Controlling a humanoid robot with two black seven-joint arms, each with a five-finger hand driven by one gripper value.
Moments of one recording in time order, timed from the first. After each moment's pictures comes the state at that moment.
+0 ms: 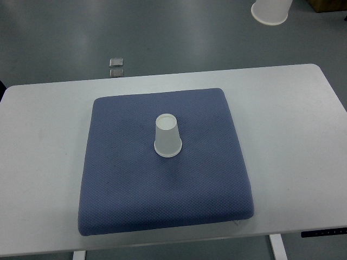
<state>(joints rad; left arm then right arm) -0.03 0.00 -0.04 -0.30 0.08 -0.06 0.09 2.13 -0.48 -0.68 0.83 -0.74 0.61 0.07</state>
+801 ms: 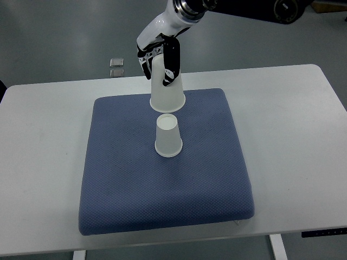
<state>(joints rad) -0.03 0.00 -0.04 -0.30 0.08 -0.06 0.09 2.11 -0.06 -0.61 0.97 -0.58 0.60 0.06</state>
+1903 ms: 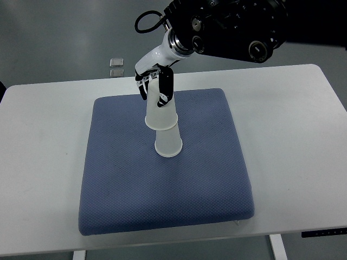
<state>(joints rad) -0.03 0.00 -0.04 -0.29 0.08 -0.06 0.09 1.97 0.00 -0.64 0.94 -0.57 0.48 0.06</state>
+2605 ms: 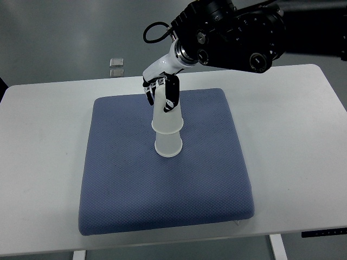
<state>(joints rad) -0.03 0.00 -0.05 -0.29 0.08 -0.06 0.09 1.92 0.00 -0.66 0.94 -0.59 0.45 0.04</state>
